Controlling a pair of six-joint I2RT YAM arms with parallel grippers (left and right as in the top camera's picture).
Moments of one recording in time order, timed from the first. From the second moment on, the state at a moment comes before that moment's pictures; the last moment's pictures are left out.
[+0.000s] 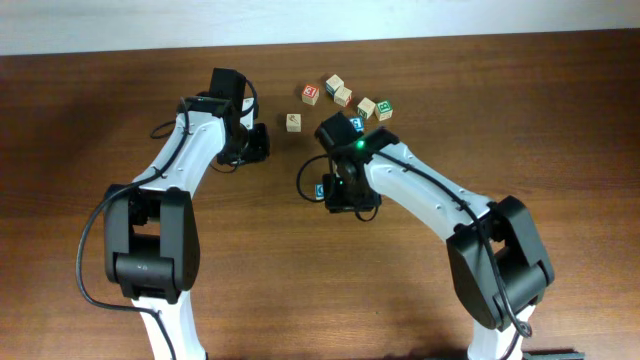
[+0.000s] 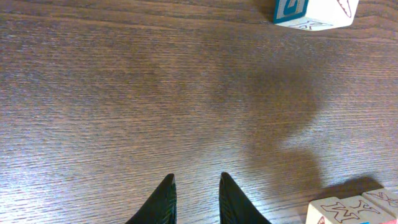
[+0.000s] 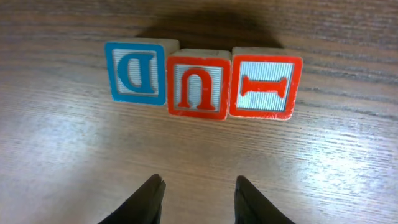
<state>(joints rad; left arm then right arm) -0.17 2.11 1.63 -0.84 0.18 -0.24 0.55 1.97 1.45 -0.93 -0.10 0.51</state>
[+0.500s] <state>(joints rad) -0.17 2.11 1.63 -0.84 0.18 -0.24 0.55 1.99 1.40 -0.84 -0.06 0.58</state>
